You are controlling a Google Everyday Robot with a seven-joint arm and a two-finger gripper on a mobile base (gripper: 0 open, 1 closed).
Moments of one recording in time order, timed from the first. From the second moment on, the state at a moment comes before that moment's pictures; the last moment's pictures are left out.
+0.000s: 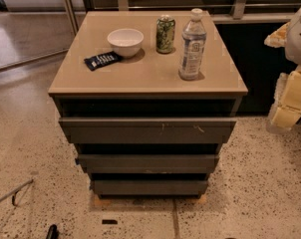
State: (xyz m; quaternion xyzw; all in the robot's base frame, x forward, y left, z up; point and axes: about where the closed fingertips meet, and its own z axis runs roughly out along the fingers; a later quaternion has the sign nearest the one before) arm 0.438 -0.217 0.976 -0.60 0.78 -0.03 0.16
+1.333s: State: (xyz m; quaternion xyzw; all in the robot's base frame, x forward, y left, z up) arm 0.463 -0.182 0.884 -0.61 0.76 0.02 0.21
